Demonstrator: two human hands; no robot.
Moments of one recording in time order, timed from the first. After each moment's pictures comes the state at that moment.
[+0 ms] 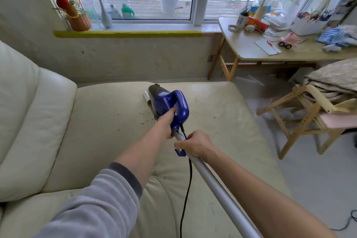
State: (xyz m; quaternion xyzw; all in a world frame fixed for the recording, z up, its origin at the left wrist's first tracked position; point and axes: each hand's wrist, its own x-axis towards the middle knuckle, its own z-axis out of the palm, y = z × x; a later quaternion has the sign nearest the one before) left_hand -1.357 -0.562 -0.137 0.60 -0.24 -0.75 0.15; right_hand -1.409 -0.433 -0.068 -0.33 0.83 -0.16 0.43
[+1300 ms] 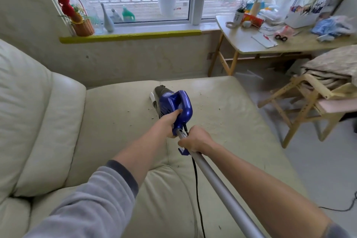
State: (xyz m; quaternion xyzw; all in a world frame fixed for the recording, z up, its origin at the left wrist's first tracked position) left_hand -1.290 -0.529 -0.116 0.59 -0.30 -0.74 0.10; right_hand -1.341 -0.412 -0.054 -0.37 0.84 -0.09 0.40
